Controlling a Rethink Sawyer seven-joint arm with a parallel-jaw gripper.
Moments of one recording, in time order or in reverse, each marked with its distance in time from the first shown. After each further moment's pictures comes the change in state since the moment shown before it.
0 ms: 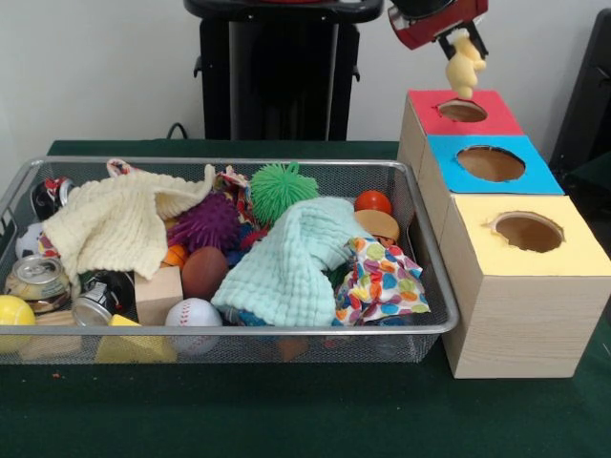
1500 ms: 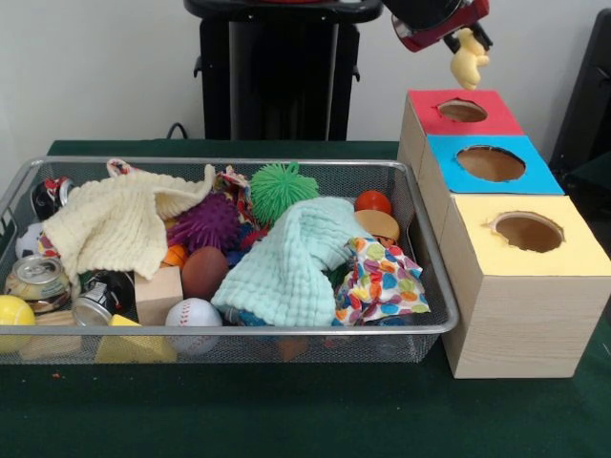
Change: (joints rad) arm 0.026 0.073 -0.050 -0.019 0.049 0.106 0.000
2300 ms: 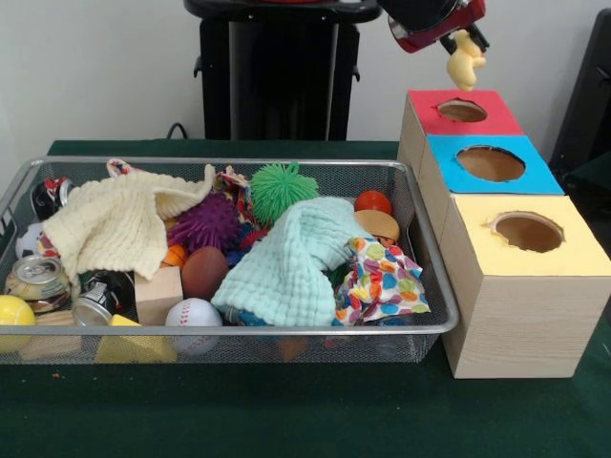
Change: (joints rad) arm 0.000 0.001 -0.010 0.000 0.000 0.000 0.000
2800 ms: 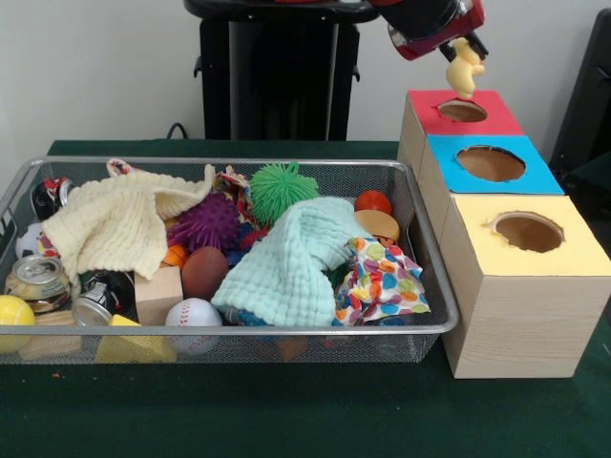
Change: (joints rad) arm 0.001 0.032 -0.004 -0.002 -0.010 -0.042 0.000
